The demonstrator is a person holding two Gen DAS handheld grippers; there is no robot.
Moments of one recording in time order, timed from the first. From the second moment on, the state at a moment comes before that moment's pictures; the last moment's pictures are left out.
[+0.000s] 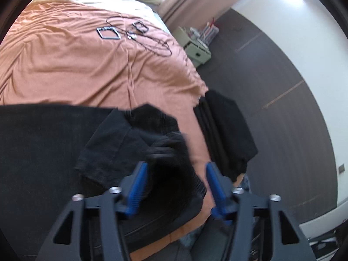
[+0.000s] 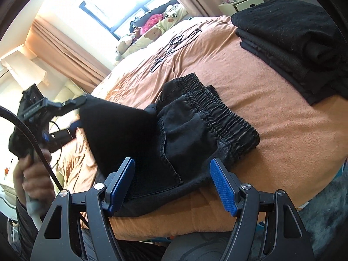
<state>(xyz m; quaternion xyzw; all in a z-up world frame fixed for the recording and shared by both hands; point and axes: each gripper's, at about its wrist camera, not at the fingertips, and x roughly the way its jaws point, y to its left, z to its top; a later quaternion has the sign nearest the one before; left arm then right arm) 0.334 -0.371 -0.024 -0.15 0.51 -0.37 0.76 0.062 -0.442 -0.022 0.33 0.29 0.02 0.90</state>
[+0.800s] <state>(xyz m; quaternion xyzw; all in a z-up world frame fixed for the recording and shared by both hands) 0.341 -0.159 -0.090 -0.17 0.51 -0.22 0.82 0.118 -0.399 0.003 0.19 0.35 0.04 0.92</state>
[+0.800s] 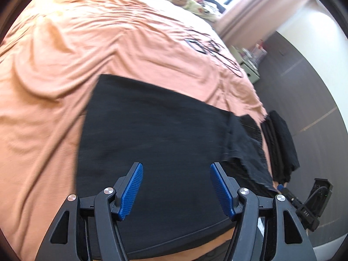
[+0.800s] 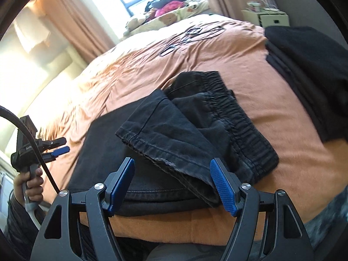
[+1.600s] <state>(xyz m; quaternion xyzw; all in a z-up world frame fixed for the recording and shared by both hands) 0.357 -0.057 -0.171 -0.28 0.55 -0.16 0.77 0.219 -0.297 -0.007 0.06 0.42 0.08 0.90</state>
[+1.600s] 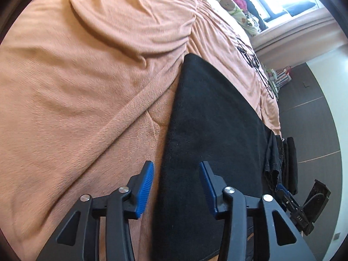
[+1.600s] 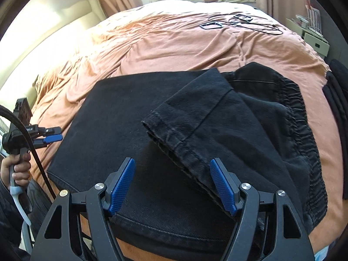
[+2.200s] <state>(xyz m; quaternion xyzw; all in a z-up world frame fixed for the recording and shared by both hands) 0.383 -0.066 -0.194 -0.32 0.56 -0.19 0.74 0.266 -0.242 -0.030 -0.12 0.45 0.03 0.88</state>
